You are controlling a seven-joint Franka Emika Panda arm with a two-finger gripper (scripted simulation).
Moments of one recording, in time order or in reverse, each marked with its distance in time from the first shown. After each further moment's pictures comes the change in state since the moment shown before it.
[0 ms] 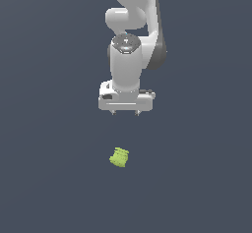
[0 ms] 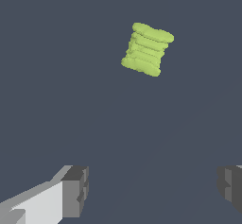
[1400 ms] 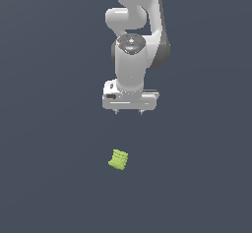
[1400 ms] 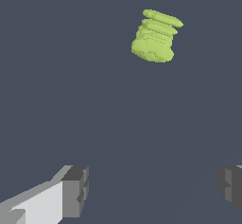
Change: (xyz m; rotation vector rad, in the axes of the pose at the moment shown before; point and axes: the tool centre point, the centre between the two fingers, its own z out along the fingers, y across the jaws) arm -0.006 -0.013 -0.001 0.002 -0.026 0.012
